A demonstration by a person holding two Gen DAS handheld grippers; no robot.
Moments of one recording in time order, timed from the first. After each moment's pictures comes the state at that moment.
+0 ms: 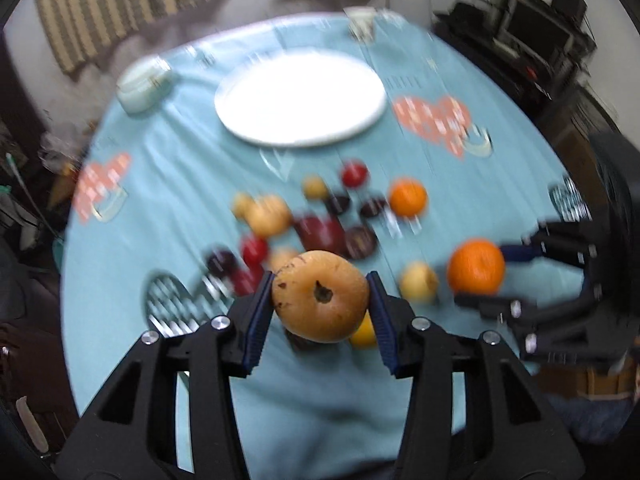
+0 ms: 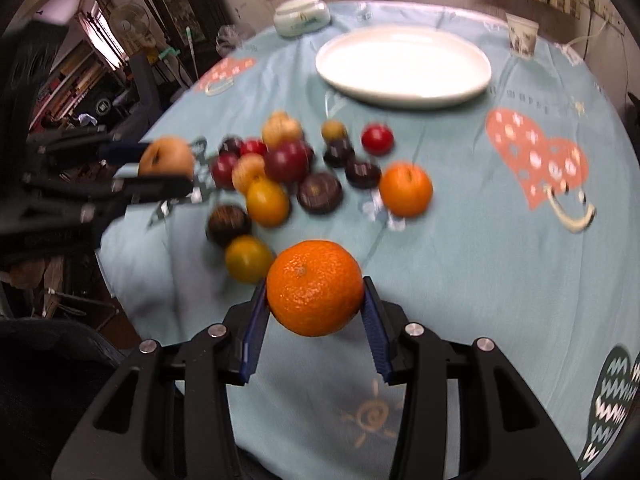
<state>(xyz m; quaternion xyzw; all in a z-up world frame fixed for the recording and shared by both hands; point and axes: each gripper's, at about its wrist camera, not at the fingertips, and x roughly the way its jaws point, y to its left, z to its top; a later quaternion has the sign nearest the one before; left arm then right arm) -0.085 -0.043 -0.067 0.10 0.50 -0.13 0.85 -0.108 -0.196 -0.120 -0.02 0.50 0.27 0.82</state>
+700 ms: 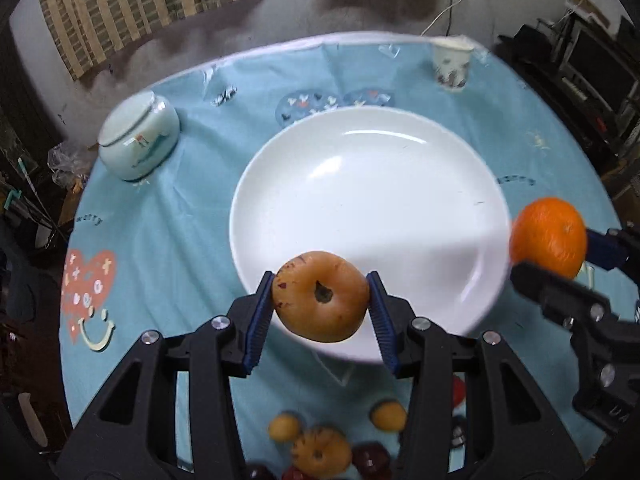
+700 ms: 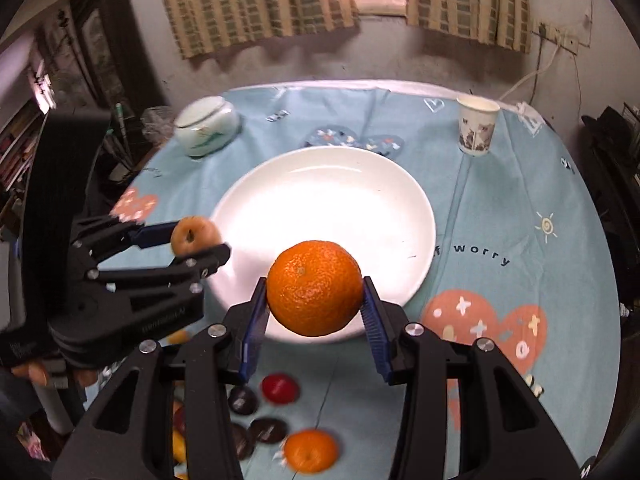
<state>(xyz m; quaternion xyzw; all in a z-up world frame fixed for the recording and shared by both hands) 0.144 -0.062 -0.117 0.09 0.51 -0.07 0.85 0.110 -0.202 -0.095 0.02 0.45 0.14 0.88</state>
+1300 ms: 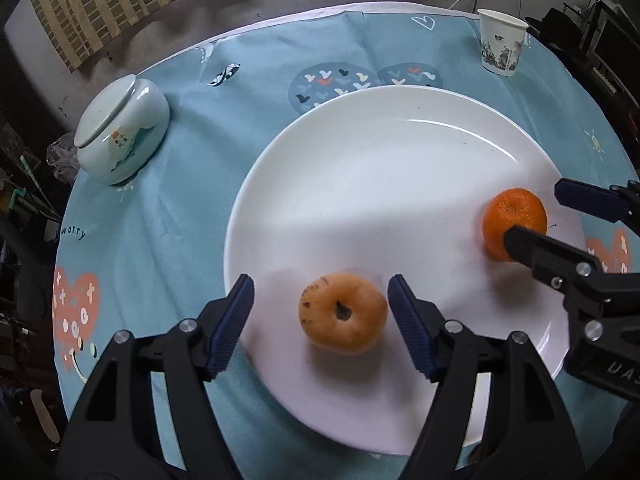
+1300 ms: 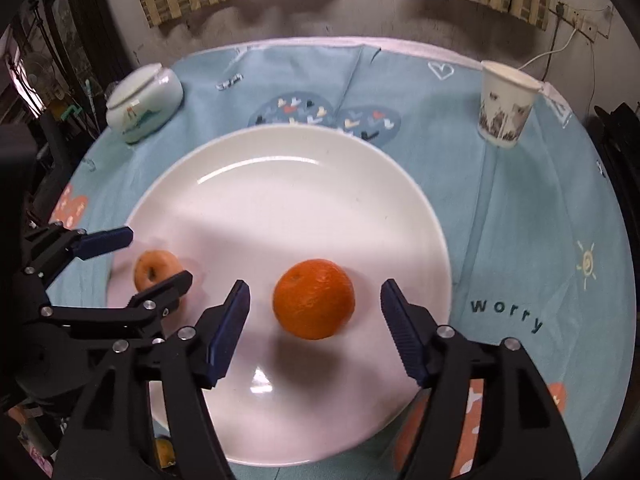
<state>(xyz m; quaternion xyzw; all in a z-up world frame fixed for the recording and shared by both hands) 0.196 -0.062 -0.155 0.10 0.53 -0.04 0.84 0.188 -0.201 -0.134 -0.01 0.49 0.13 0.86</state>
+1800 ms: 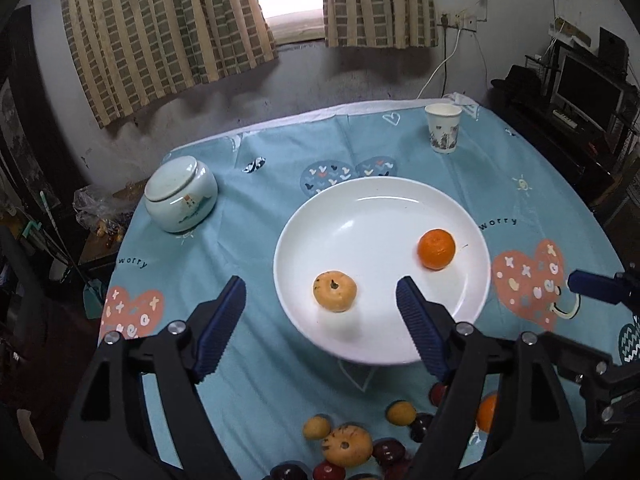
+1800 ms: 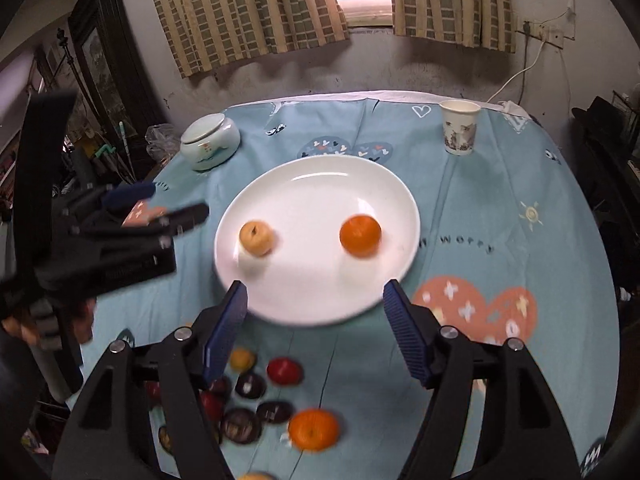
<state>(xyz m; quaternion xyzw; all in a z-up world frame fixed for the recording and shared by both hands) 0.079 -0.052 -0.041 0.10 0.39 -0.07 0.91 0.023 -0.219 -0.059 0.05 0.41 0.14 0.90</state>
